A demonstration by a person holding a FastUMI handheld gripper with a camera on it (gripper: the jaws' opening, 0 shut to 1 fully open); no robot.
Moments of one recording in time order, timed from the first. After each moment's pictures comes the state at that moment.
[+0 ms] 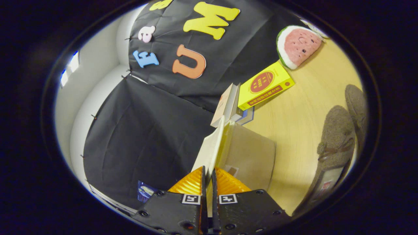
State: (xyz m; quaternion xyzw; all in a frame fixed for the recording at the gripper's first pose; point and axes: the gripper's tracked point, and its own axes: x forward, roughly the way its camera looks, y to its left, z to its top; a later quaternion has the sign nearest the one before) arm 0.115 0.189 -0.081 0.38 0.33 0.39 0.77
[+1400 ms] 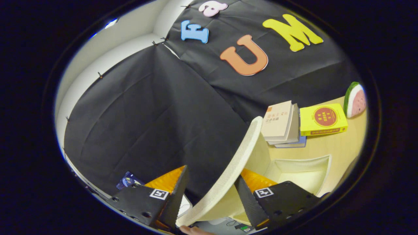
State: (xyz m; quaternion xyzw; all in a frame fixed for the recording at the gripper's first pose) arm 0.086 0.424 0.088 0.22 0.28 0.44 0.82
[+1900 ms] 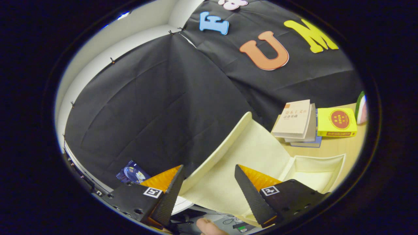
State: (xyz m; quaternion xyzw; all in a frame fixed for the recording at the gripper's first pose) arm 0.055 0.453 0.082 0.18 0.28 0.47 0.82
